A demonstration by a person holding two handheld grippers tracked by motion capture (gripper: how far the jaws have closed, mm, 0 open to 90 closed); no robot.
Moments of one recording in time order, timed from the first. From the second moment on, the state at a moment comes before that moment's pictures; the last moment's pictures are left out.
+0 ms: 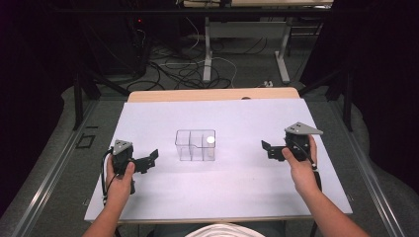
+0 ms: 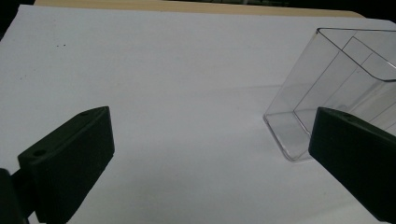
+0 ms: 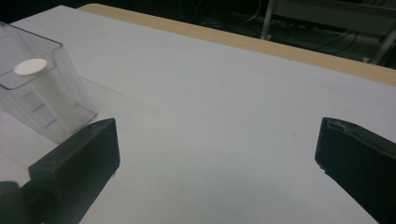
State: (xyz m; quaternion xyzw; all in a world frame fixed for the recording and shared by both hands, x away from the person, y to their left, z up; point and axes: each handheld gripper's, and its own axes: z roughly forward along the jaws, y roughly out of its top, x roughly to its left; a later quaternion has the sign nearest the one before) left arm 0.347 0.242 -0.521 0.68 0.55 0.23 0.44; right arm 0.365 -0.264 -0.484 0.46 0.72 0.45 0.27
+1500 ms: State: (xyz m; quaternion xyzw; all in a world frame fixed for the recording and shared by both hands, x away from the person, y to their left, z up) left arm 0.351 0.257 -0.524 0.66 0.57 0.23 0.43; right arm 0.379 -0.324 -0.546 0.62 0.65 0.38 0.21
